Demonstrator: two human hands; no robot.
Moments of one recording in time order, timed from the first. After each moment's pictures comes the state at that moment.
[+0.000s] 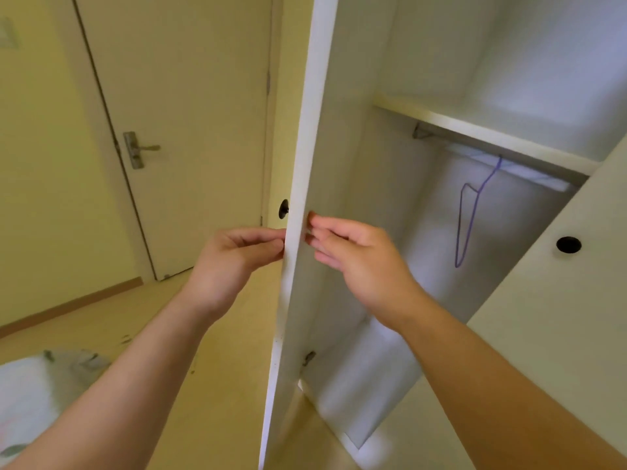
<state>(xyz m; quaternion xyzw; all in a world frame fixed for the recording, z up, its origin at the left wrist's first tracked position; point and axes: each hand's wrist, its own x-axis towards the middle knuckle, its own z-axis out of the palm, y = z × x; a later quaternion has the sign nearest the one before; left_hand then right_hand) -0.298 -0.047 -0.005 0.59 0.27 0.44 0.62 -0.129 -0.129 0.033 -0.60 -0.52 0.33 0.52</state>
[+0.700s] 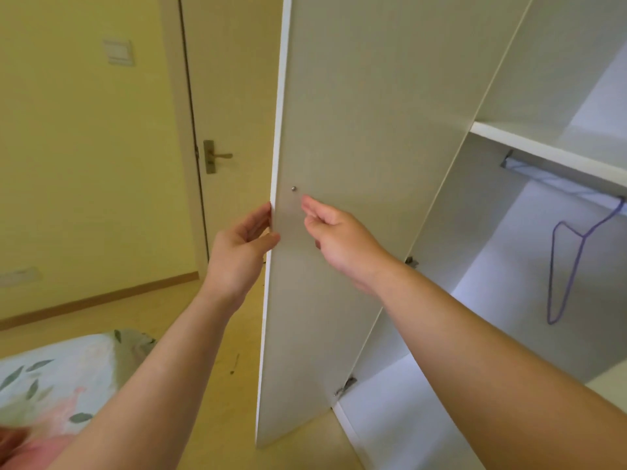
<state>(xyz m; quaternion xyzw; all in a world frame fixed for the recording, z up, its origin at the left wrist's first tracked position) -0.357 0.032 -0.019 0.51 0.39 0.56 0.52 -0.205 0.000 0.045 -0.57 -0.63 0.37 0.38</state>
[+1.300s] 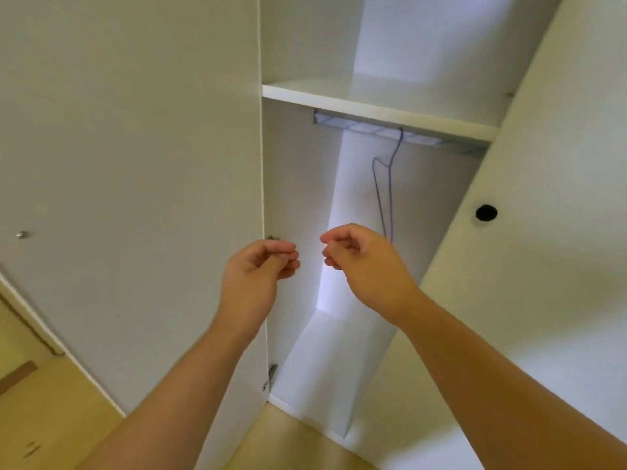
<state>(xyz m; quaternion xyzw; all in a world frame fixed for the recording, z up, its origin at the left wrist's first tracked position) -0.150 -0.005 -0.024 0.58 0.29 0.40 0.65 -0.027 -0.115 0.018 -0.75 -0.40 0.16 0.50</state>
